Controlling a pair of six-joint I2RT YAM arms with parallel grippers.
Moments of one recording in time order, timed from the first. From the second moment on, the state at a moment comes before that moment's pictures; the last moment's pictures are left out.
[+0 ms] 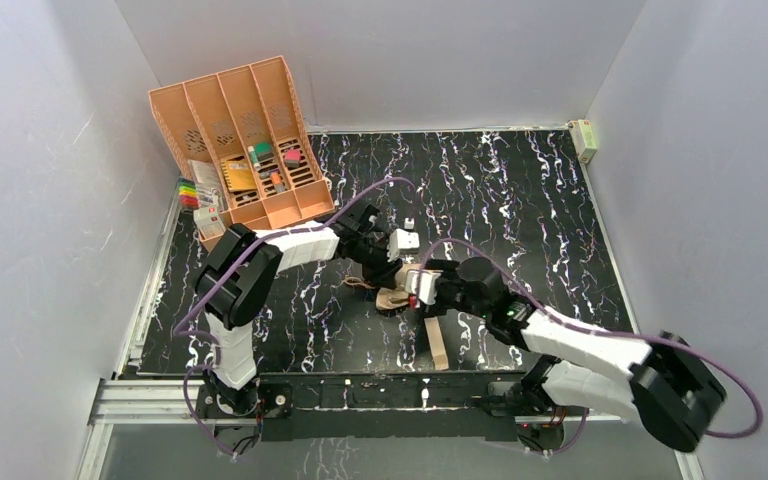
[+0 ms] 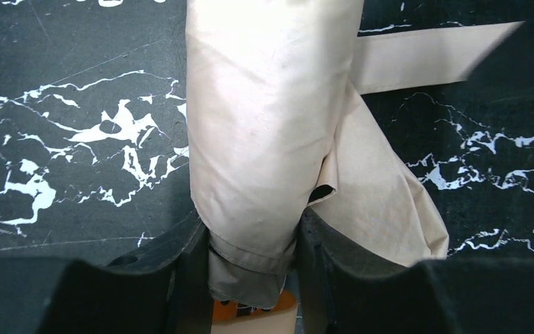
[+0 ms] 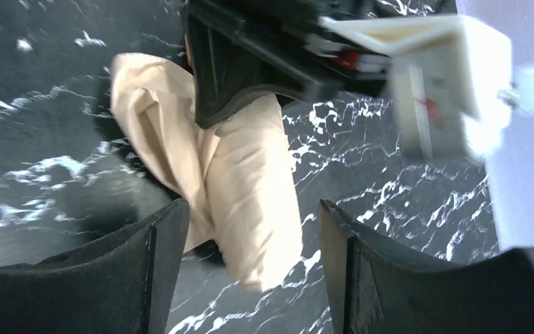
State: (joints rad) left arm -0.65 1.92 1.17 -0.33 0.68 0.67; right arm 0.83 1.10 0.38 0.25 -0.15 -0.83
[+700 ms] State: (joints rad) left arm -0.82 1.71 0.80 0.17 0.22 0.65; right arm 0.70 0.94 0.87 -0.29 -0.09 0.01
